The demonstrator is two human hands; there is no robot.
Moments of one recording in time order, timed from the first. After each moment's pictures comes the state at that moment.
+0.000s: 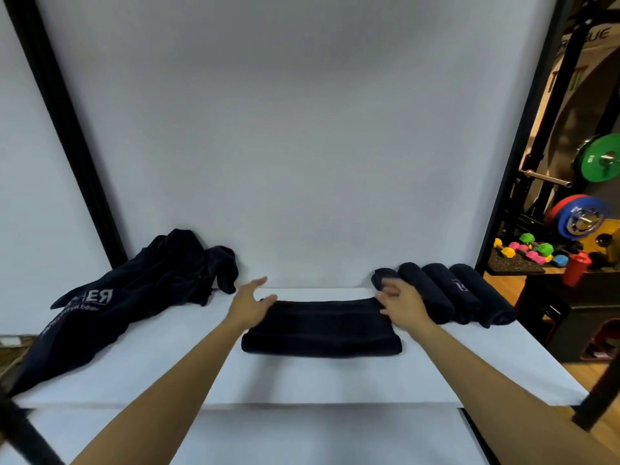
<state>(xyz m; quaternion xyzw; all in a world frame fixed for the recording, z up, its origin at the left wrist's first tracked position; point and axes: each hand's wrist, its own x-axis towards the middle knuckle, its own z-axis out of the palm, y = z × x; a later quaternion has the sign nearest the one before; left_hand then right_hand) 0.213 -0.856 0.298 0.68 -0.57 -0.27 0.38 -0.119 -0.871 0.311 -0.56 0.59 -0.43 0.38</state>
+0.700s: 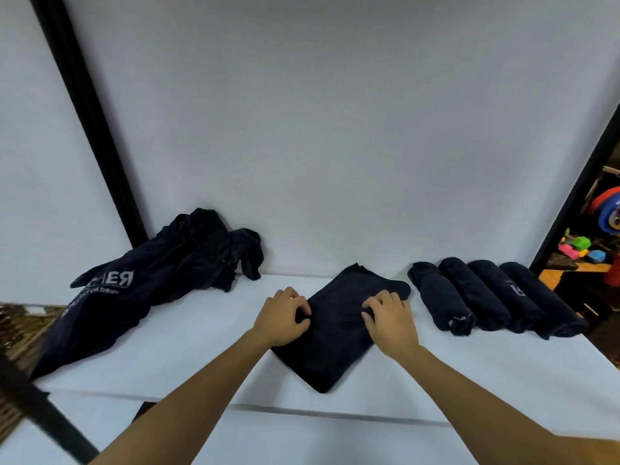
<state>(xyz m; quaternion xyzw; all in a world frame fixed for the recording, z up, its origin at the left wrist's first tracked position) 0.226 -0.873 0.249 0.64 -0.75 -0.08 0.13 -0.032 -0.896 0.241 -0.80 0.58 -0.14 -0.04</state>
